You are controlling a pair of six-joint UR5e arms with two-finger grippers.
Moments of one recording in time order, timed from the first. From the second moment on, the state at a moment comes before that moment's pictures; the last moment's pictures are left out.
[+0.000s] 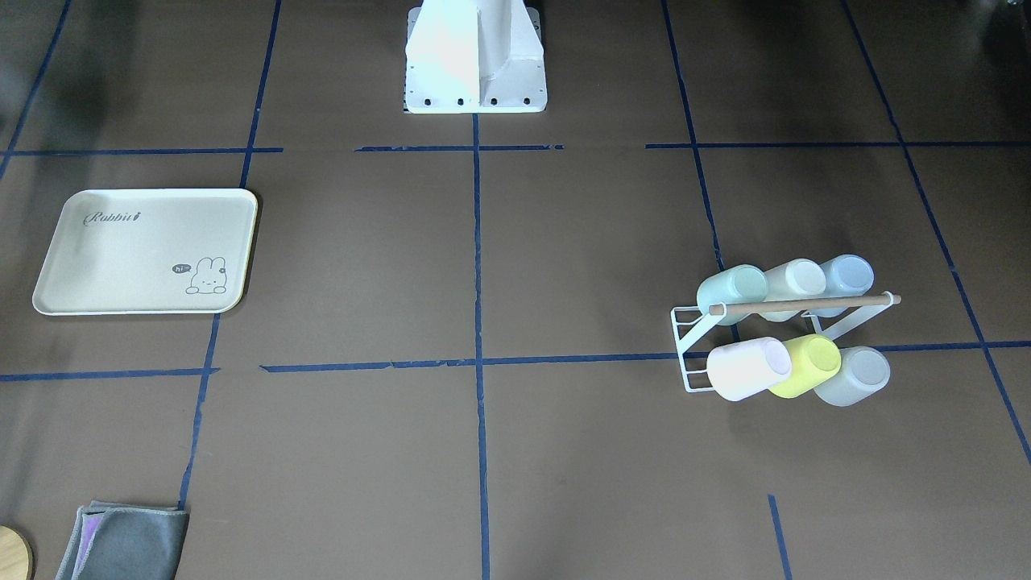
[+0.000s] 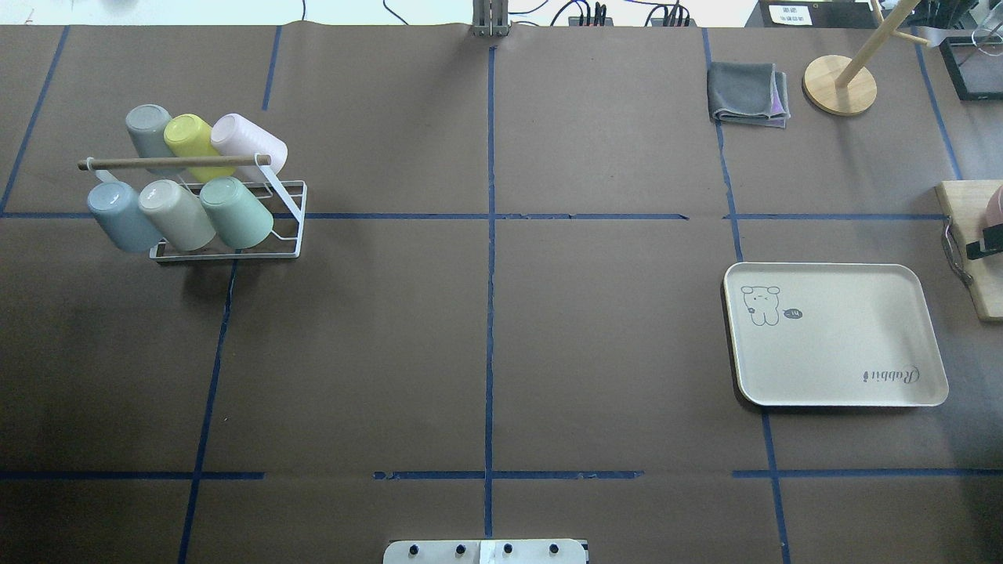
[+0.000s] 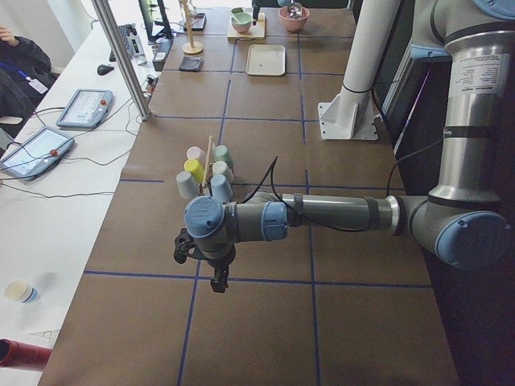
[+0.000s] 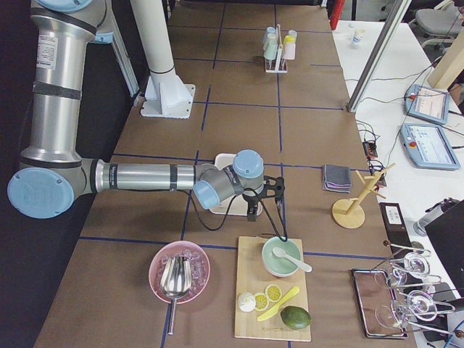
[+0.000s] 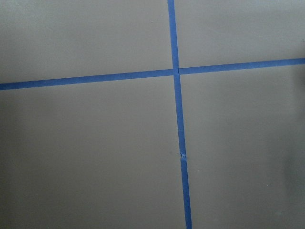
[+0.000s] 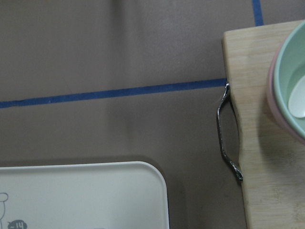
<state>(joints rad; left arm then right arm) -1.60 -1.57 -1.60 -1.45 -2.39 0.17 1.26 -1.74 1.69 -0.99 2.33 0.67</state>
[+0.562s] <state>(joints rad) -1.60 -1.57 -1.61 -1.45 -2.39 0.17 1.14 -1.78 1.68 -0.95 2.29 0.71</state>
